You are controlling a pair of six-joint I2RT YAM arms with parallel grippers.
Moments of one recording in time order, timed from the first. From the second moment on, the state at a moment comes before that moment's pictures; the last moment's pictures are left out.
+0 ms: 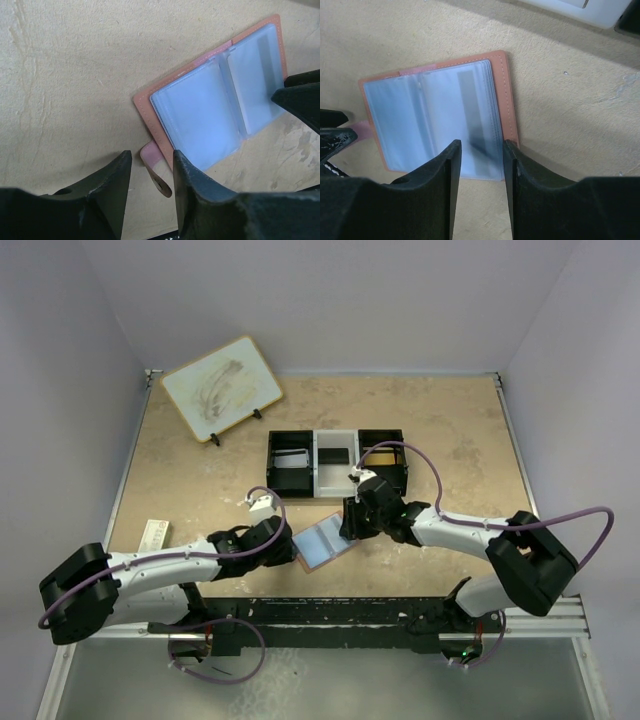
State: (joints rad) left arm -1.02 1.14 0.46 -0.25 -0.34 -1.11; right arm 0.77 1.42 0.62 -0.07 -0.05 0.54
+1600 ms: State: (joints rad) left arm -1.02 1.15 0.46 -0.26 -0.37 -1.08; right arm 0.76 1.49 0.67 -0.02 -0.14 0.51
